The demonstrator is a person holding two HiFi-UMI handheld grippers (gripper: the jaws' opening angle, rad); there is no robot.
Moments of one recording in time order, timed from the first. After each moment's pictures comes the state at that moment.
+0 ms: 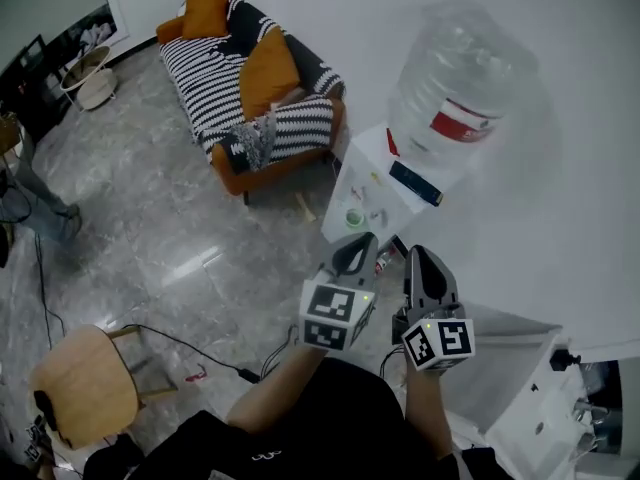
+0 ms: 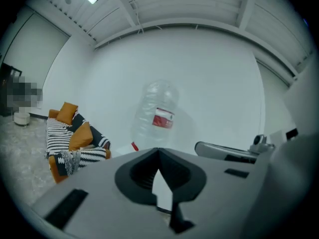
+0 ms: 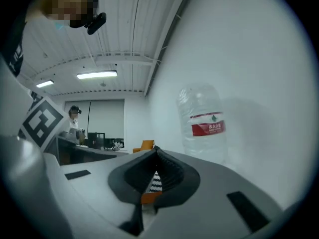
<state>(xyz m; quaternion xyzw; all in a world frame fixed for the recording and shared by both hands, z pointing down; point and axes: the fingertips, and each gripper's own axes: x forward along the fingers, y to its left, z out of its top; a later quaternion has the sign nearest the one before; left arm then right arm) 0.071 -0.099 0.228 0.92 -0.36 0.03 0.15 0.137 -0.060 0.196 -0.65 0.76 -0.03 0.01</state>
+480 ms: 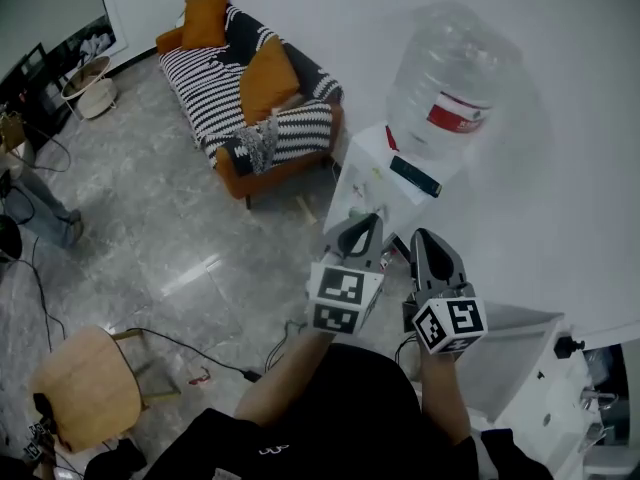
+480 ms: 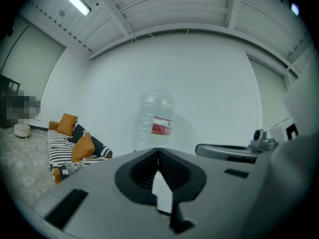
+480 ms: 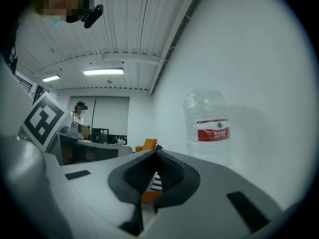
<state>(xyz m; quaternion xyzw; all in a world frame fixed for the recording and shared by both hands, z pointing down) 0.055 -0.082 0.198 0.93 -0.36 0.02 0.10 0.120 -0.042 0.181 -0.64 0.76 -0.01 -0.01</state>
